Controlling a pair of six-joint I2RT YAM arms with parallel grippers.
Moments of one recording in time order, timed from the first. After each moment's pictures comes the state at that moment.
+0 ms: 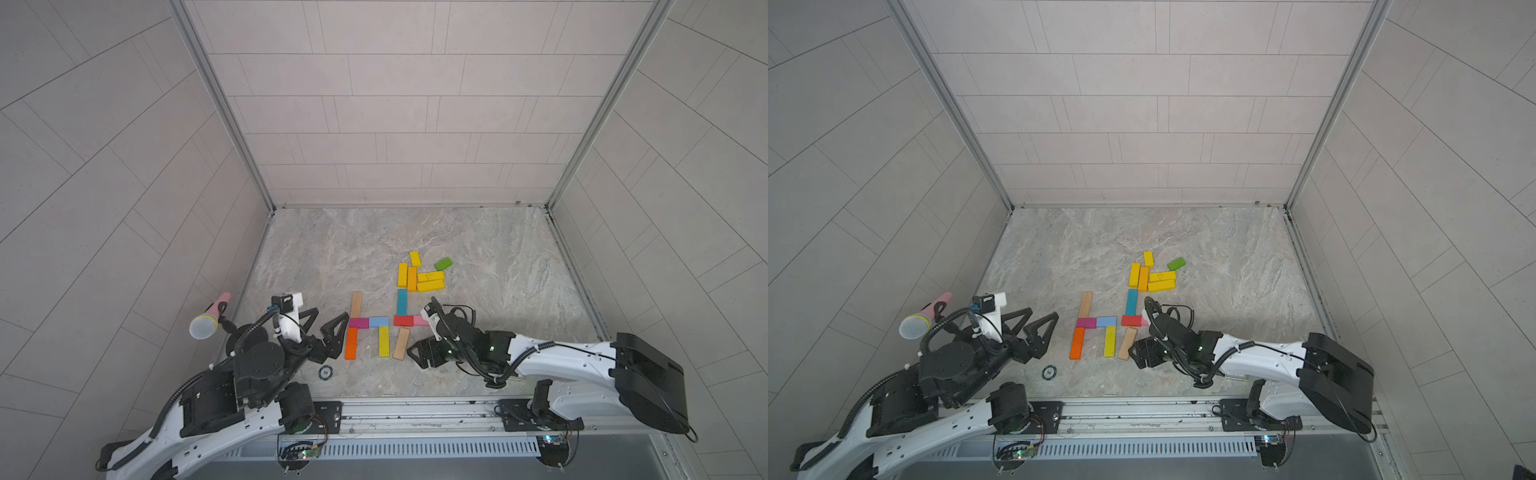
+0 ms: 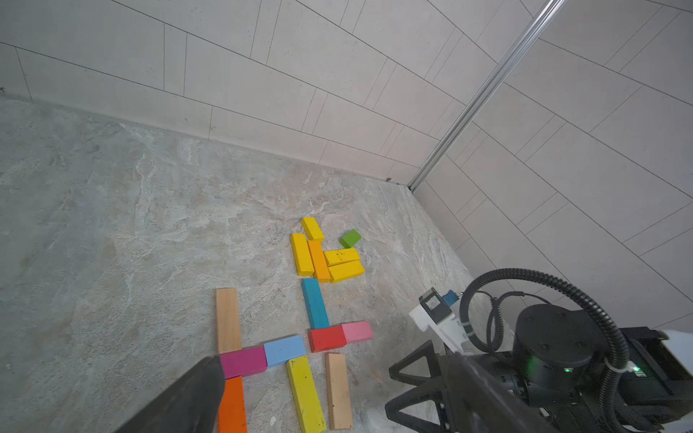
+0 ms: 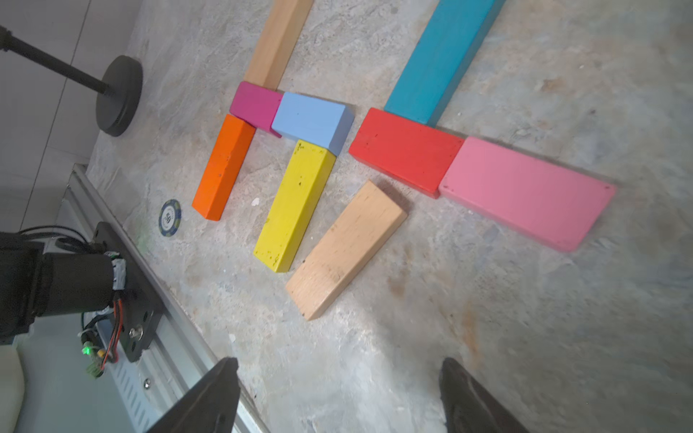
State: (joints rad) left arm -1.13 0.21 0.73 -0.83 -0.58 -0.64; right arm 1.03 1.33 0.57 -0.03 -0.03 0.75
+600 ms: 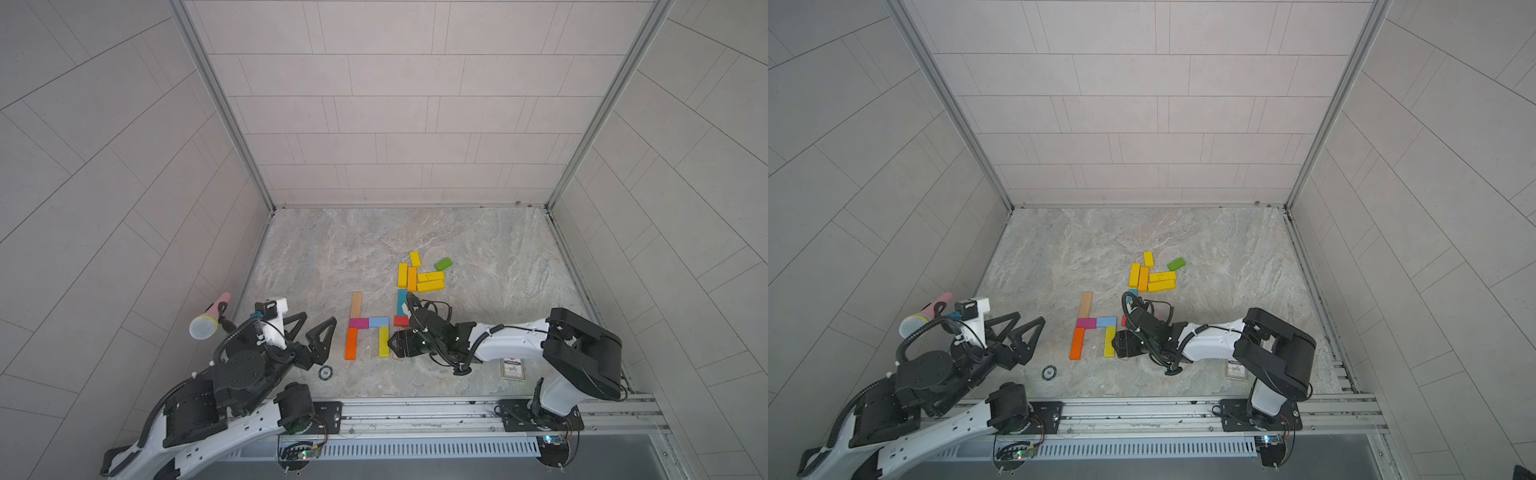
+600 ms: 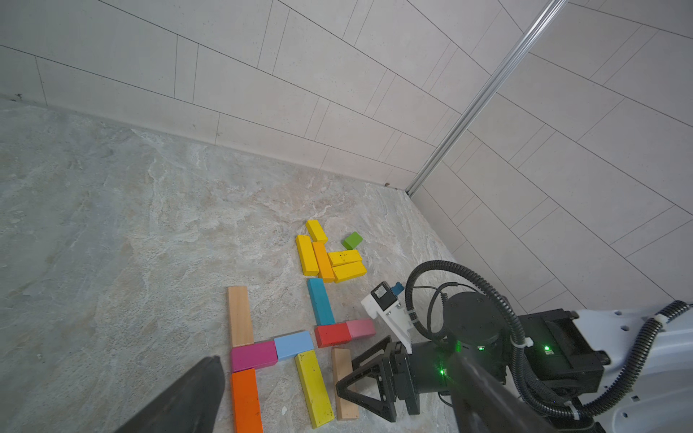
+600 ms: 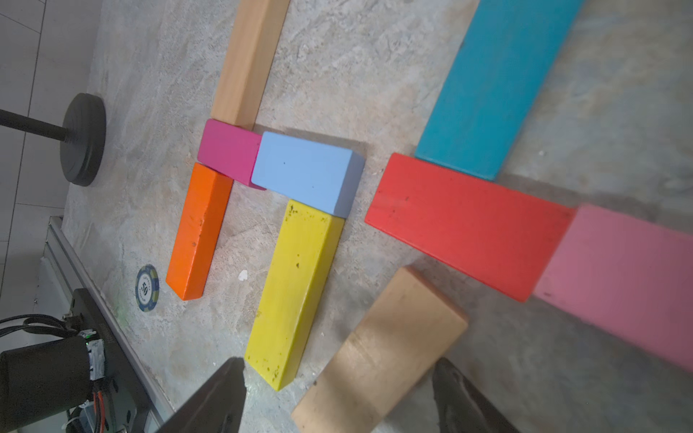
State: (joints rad) left arm -1.13 0.11 0.77 -0.92 -0.59 -0.64; right arm 1.03 1.64 0.74 0.10 -0.03 0.84
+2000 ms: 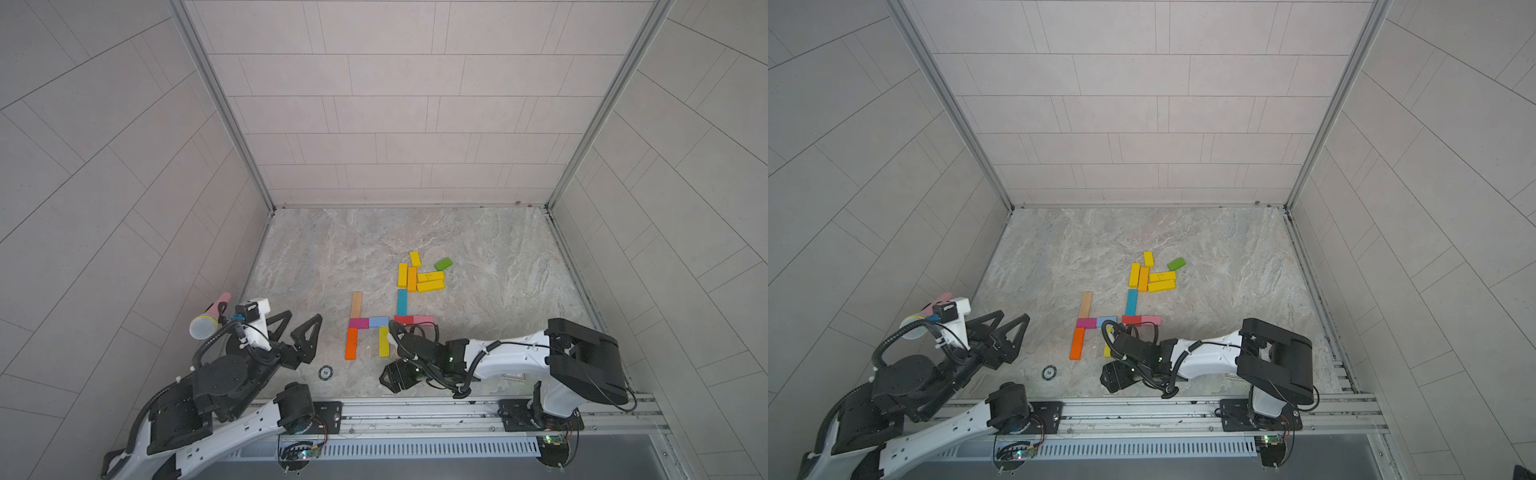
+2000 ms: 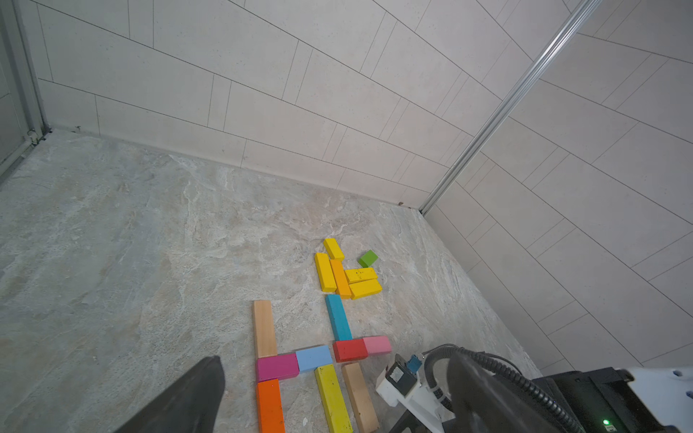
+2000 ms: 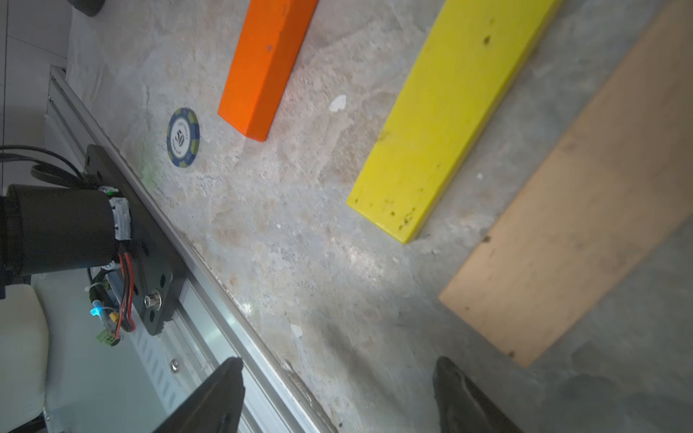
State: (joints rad) left arm -1.13 0.09 0.84 -0.99 -0.67 -0.61; right arm 1.23 1.63 0.77 -0.02 -0.11 0.86
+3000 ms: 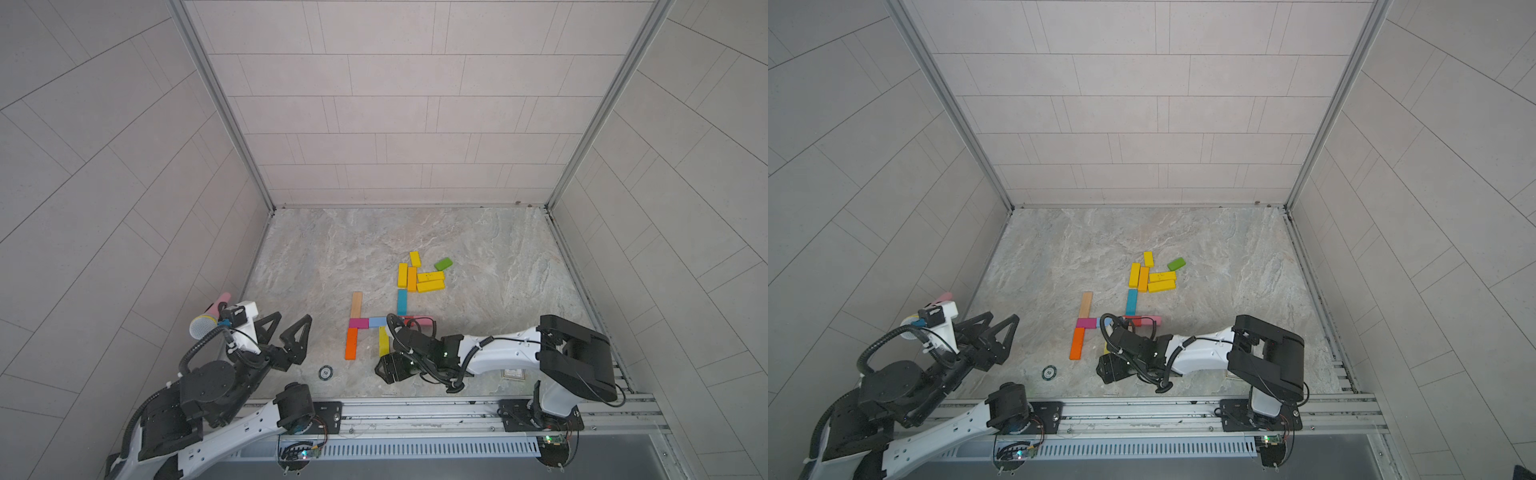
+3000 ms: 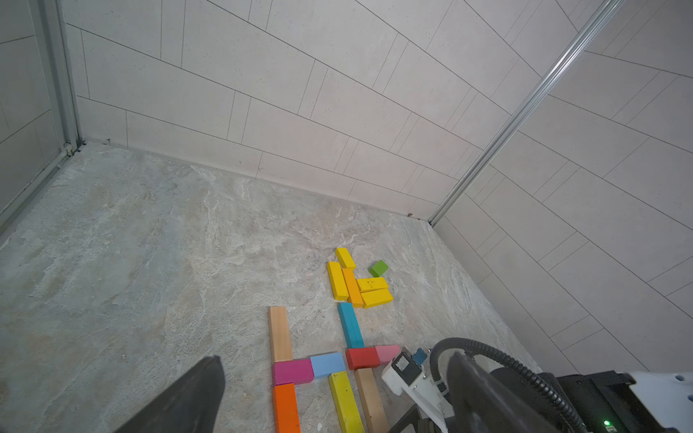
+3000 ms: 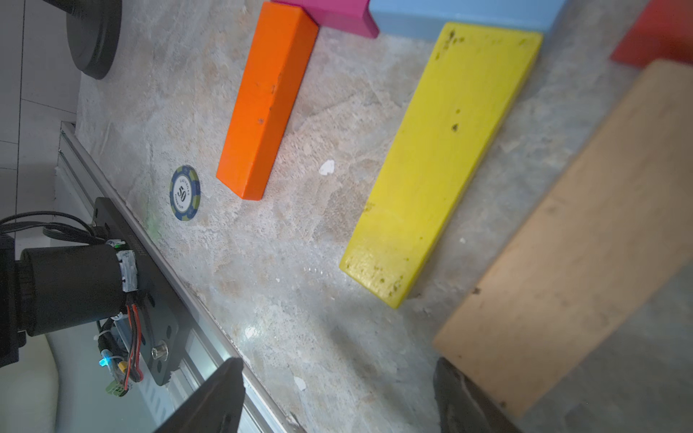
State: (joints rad) left arm -1.13 0.05 0.85 -1.04 -0.71 -0.60; right arm 1.19 1.67 0.81 0.01 -0.08 0.90
